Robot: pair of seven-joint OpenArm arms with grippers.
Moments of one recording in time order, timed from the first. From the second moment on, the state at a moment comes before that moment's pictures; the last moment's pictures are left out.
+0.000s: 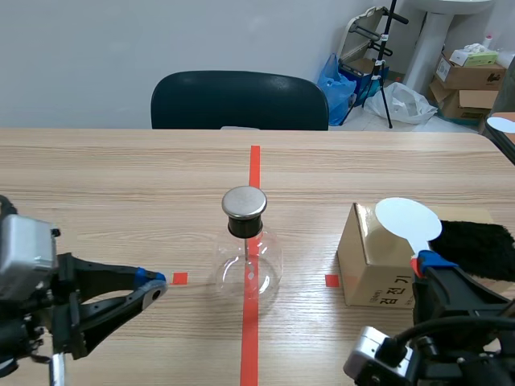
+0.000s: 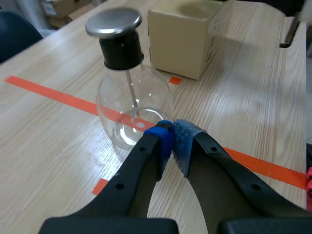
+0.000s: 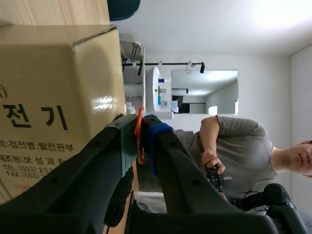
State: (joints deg) left arm 24.4 -34.5 7.5 90.2 10.0 -43.6 -38.8; right arm -39.0 1.9 5.2 88.7 -83.5 -38.4 14.8
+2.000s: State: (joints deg) left arm 45.3 -34.5 -8.2 112.1 7.0 -45.1 -38.0; right arm -36.3 1.9 2.9 81.0 -85.6 -38.5 11.2
